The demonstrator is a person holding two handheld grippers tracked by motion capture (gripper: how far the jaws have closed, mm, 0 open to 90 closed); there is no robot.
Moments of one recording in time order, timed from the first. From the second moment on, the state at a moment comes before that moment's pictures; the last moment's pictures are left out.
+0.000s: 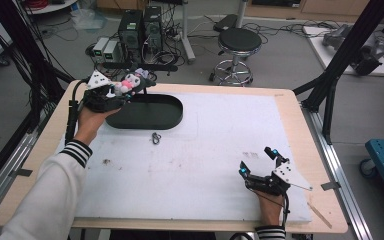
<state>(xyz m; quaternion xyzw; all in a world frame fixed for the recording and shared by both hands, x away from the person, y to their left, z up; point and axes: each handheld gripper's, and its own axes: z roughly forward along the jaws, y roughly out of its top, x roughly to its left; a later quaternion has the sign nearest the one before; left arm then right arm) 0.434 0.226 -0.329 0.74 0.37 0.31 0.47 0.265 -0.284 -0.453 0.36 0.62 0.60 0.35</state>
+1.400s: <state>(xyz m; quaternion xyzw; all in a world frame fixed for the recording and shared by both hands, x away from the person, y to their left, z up) 0.415 0.262 -0.351 0.71 0.32 0.22 0.59 0.265 -0.284 -0.453 0.36 0.62 0.60 0.35</state>
